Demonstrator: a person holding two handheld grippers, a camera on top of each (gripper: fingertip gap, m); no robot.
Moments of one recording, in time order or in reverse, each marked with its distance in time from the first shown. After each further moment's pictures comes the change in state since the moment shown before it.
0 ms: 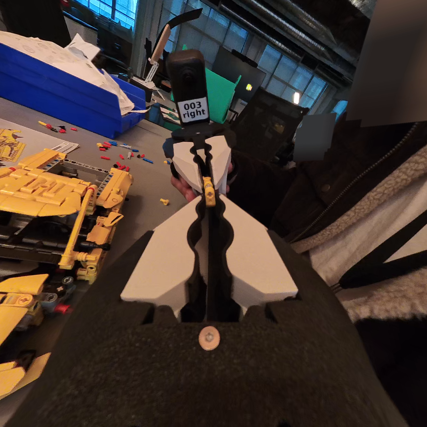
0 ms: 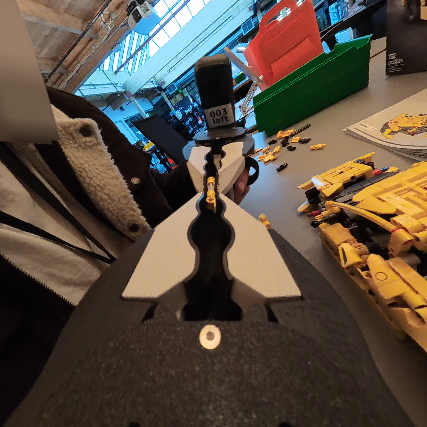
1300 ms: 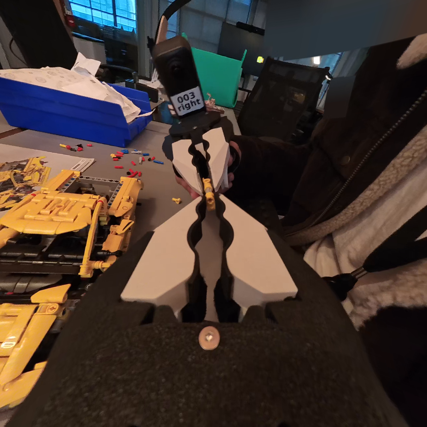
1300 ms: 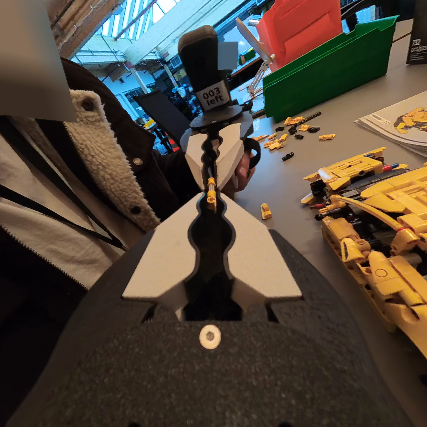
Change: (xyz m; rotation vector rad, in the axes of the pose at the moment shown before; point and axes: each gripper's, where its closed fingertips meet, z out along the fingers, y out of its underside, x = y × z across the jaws) left arm 0.006 0.006 0.002 -0.063 -0.053 0.200; right arm -0.005 0.011 -0.004 -0.082 -0.028 -0.055
